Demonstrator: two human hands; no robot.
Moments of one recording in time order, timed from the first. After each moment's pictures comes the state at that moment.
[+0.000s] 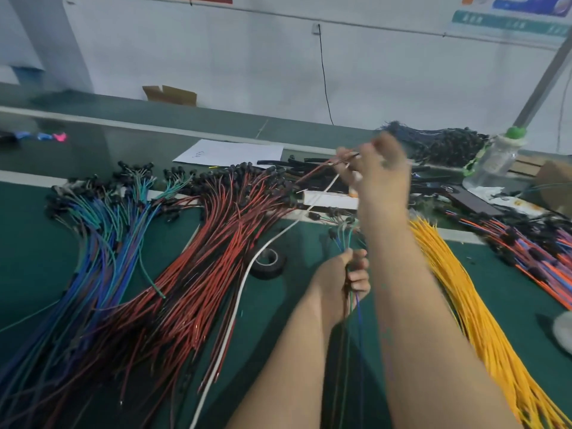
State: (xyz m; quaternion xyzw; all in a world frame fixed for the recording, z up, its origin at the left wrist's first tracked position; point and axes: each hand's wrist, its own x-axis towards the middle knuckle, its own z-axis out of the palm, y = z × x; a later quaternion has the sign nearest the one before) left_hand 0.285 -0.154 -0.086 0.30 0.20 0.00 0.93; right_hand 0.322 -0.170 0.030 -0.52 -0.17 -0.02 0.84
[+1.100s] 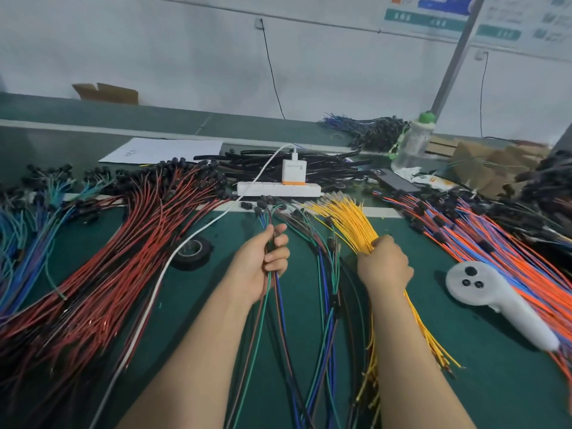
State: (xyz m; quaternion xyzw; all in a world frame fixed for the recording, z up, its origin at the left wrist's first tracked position) left_hand 0.282 -0.158 -0.083 0.27 0.10 0.01 0.96; right_hand 0.358 -0.328 -0.084 -0.96 0.07 -0.08 0.25
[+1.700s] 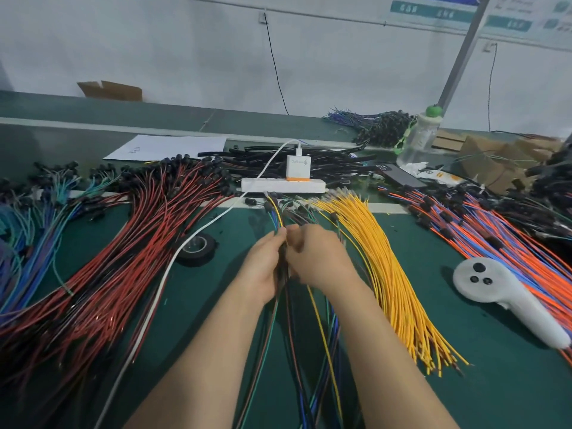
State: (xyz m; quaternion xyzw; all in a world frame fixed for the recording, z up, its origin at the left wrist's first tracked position) left_hand 0.275 -0.175 -0.079 0.46 0.19 0.07 0.87; right_hand 0.293 -0.261 -0.043 -0.93 -0.26 0.02 0.27
